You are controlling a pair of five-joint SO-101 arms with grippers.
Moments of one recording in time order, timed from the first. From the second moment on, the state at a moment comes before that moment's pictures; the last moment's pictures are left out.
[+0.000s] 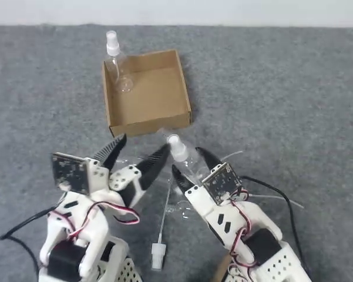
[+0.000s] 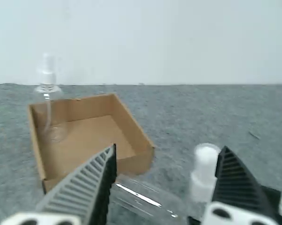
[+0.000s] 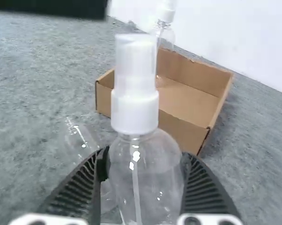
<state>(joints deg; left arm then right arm) 9.7 -100.1 68.7 61.5 14.5 -39.4 -102.9 93.2 37.0 5.8</state>
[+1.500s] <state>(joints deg) -18.4 -99.6 82.8 61.5 19.3 -41.8 -102.8 95.0 23.5 -3.1</state>
